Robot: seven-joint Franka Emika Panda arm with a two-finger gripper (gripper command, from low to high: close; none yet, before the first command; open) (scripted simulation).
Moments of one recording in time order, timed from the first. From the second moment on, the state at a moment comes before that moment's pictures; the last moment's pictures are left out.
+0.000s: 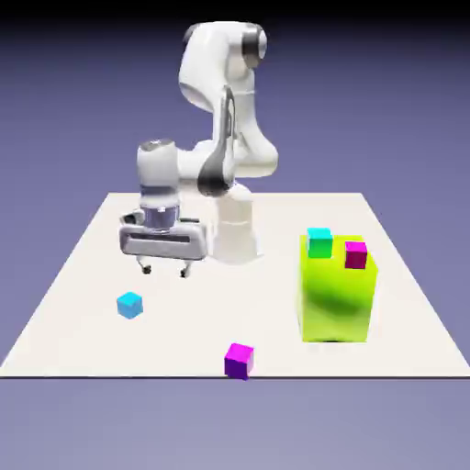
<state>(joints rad) -0.08 0.02 -0.34 -2.47 0.13 2.50 0.62</state>
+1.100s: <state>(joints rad) 0.23 0.05 -0.20 -2.28 -0.08 1.97 0.12</state>
